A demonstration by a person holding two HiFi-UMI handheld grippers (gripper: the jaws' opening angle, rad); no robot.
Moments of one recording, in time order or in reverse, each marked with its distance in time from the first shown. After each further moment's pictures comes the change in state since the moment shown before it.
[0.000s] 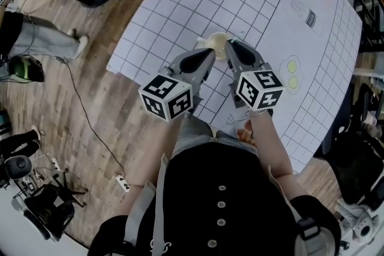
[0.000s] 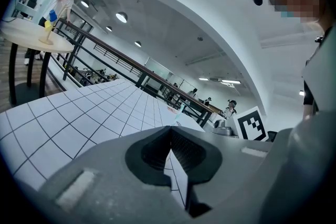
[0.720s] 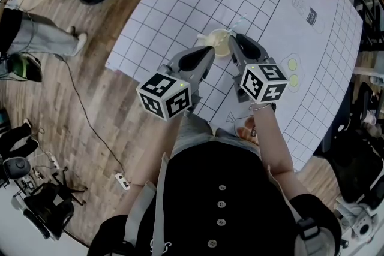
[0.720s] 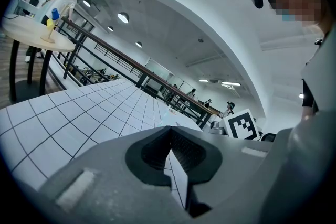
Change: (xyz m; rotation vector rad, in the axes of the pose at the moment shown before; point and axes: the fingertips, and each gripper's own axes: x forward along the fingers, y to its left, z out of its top) left arm -0.004 0.000 0.000 -0.014 -0.013 -0.006; right arm 0.001 -0.021 0.000 0.016 0.006 -0.047
